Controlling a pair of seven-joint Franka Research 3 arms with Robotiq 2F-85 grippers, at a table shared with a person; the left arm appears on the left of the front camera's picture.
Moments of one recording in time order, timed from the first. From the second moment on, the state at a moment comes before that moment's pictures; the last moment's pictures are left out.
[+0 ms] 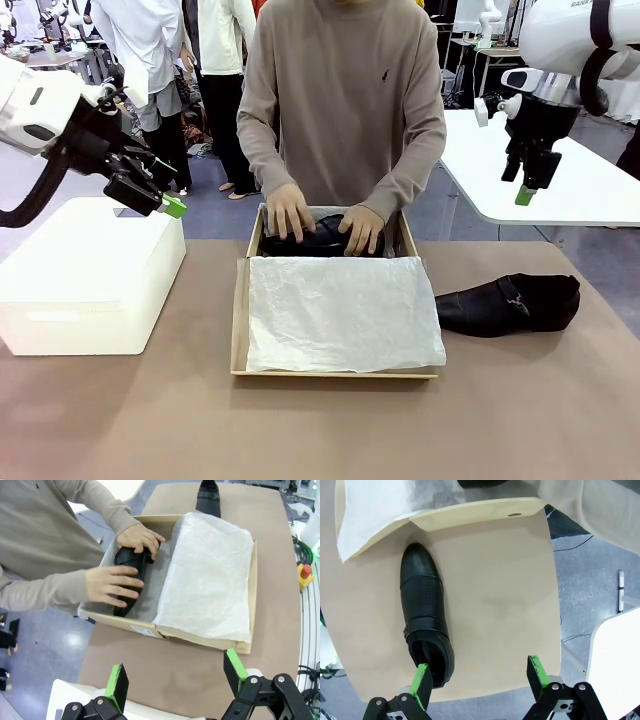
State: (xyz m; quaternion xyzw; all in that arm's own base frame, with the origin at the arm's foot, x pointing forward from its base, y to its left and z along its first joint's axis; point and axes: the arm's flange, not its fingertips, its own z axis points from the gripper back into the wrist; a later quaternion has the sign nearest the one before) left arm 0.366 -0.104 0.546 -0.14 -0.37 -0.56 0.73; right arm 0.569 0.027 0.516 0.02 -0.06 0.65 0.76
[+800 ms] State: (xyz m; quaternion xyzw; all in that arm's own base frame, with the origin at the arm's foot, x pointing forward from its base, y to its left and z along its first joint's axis) left arm 0.366 -0.104 0.546 -0.14 -0.37 -0.56 0.73; right arm 0.501 -0.024 0.492 0.04 -0.05 0.62 0.79
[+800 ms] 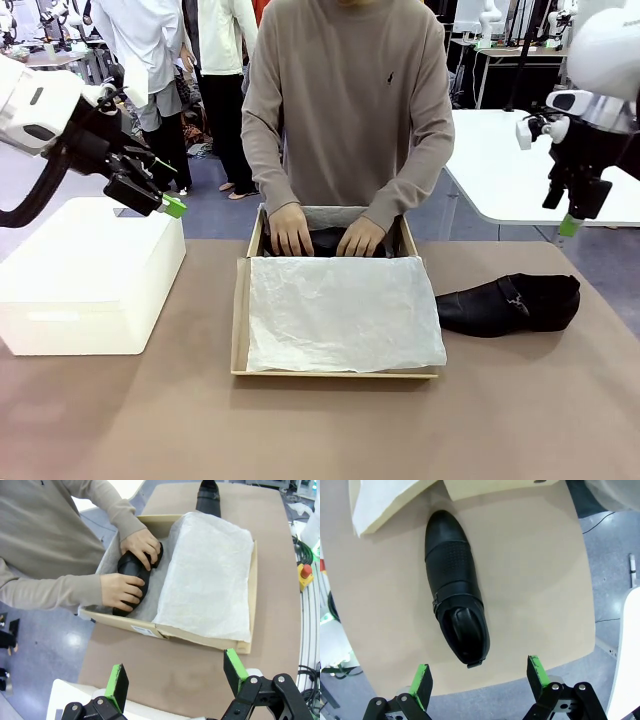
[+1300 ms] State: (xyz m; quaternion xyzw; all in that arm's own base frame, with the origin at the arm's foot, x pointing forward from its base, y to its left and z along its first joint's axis) left arm 0.366 -0.104 0.546 -0.14 -0.37 -0.56 0.73; right arm 0.486 -0.028 0.457 0.04 -0.05 0.65 0.76
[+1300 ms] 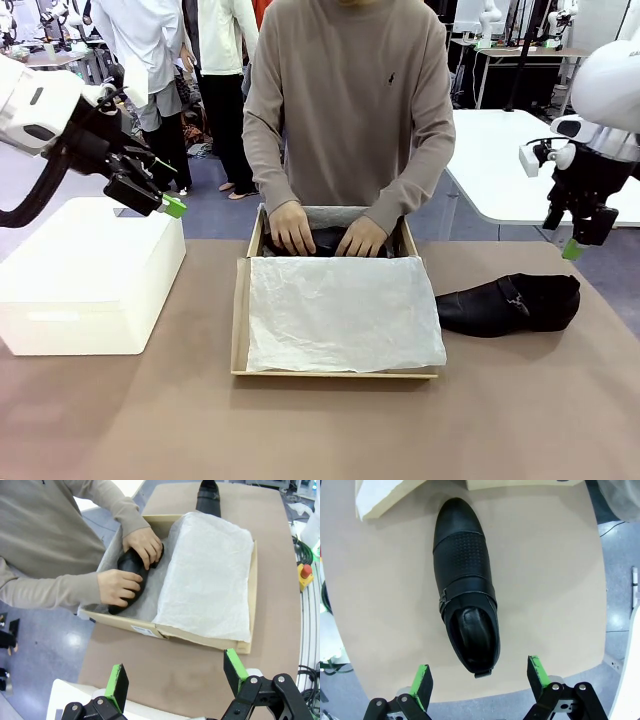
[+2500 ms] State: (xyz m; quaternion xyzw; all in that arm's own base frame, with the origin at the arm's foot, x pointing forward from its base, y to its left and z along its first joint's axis) left arm 0.366 -0.104 0.546 -0.14 -0.37 -0.56 0.73; right arm 0.499 -0.045 0.422 0.05 -0.04 0.63 0.77
